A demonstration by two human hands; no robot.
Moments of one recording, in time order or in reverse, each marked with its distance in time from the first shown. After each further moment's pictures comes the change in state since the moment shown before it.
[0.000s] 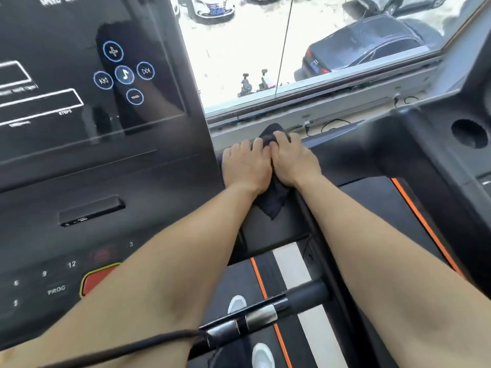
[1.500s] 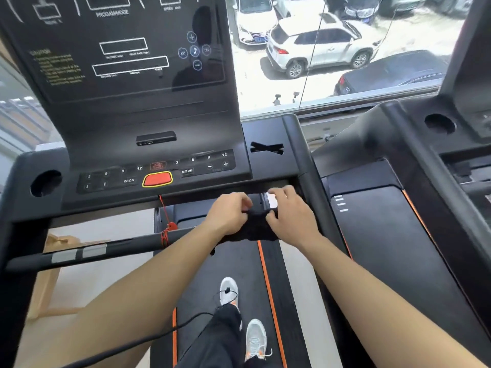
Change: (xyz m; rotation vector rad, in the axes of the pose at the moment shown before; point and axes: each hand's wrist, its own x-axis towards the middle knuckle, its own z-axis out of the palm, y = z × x) left_hand -0.274 -0.020 -0.057 -0.308 -0.328 -0.148; right_hand -0.280 0.015 0.008 0.030 -0.014 -0.315
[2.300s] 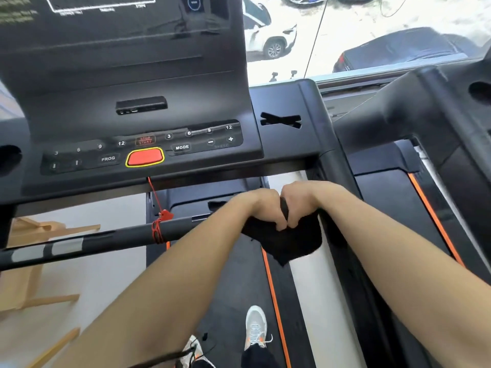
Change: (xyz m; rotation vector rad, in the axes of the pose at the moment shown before) left_hand 0.061 0.013 0.046 0.177 -0.539 0.088; right_hand 0.078 0.018 0.021 -0.277 -0.937 -0.015
